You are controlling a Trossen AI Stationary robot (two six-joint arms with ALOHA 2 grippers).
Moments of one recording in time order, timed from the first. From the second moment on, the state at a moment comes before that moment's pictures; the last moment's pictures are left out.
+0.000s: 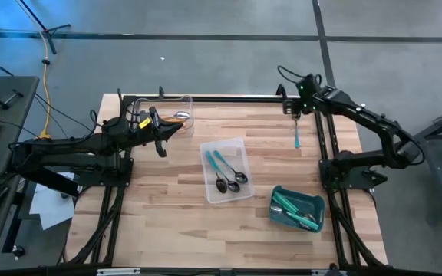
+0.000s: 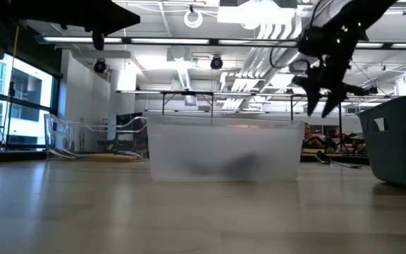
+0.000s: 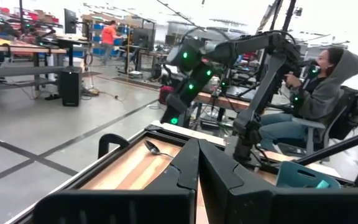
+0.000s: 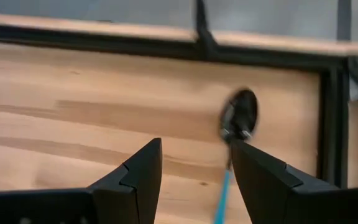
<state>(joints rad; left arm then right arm) 0.21 0.69 0.43 0.34 -0.11 -0.16 -0.88 1.23 0.92 -0.72 0.16 0.50</state>
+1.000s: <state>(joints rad) 0.21 0.69 0.43 0.33 -0.14 -0.16 -0.86 1.42 0.64 -0.43 0.28 0.68</state>
